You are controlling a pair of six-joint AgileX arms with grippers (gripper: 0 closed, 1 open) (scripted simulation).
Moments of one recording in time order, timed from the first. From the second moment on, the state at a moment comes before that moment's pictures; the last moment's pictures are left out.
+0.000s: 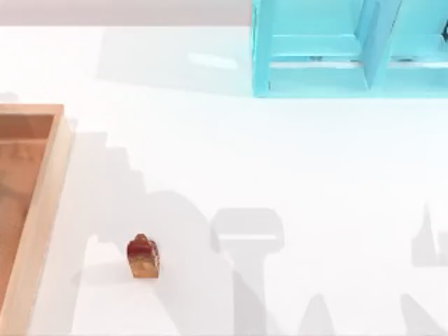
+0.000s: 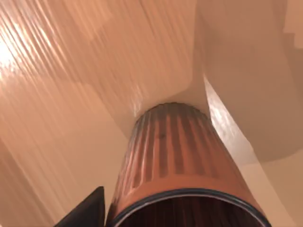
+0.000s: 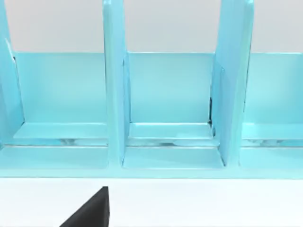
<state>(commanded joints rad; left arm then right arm) 0.23 2.00 1.47 -1.04 0.00 0.65 0.00 0.00 0.00 0.00 0.00 0.00</state>
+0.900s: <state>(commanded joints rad) 0.23 2.00 1.43 -1.00 0.00 0.65 0.00 0.00 0.00 0.00 0.00 0.00</state>
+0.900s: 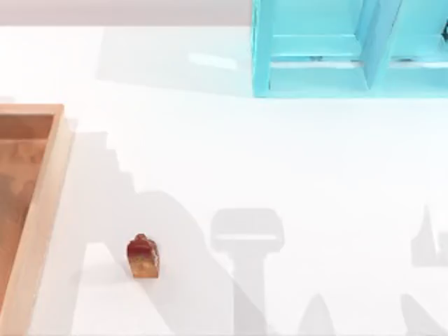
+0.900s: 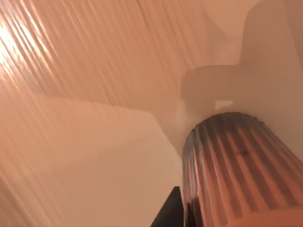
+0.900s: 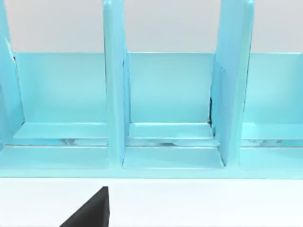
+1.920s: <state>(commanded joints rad) 0.23 2.00 1.51 -1.07 0.00 0.65 0.00 0.00 0.00 0.00 0.00 0.00</state>
